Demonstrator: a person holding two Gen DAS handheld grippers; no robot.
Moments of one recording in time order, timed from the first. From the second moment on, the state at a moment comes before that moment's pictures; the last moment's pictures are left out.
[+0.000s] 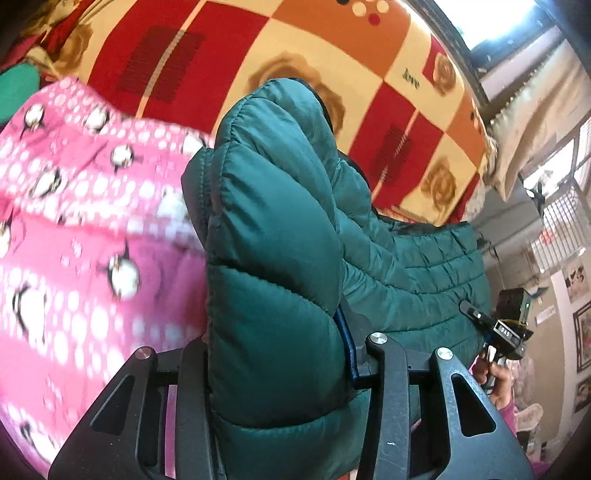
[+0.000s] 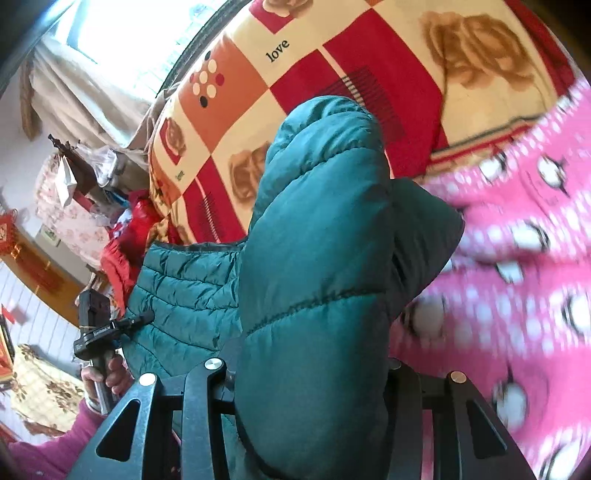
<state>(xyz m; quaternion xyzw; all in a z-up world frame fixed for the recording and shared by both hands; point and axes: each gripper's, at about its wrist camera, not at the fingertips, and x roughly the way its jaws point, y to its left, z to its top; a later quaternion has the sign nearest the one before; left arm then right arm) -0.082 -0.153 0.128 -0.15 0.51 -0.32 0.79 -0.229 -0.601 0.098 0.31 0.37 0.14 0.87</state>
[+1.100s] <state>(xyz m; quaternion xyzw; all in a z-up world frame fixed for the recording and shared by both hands) -0.199 -0.227 0.143 0.07 0.37 -0.13 0.92 -0.272 -0.494 0.123 0.15 0.36 -0.08 0.92</state>
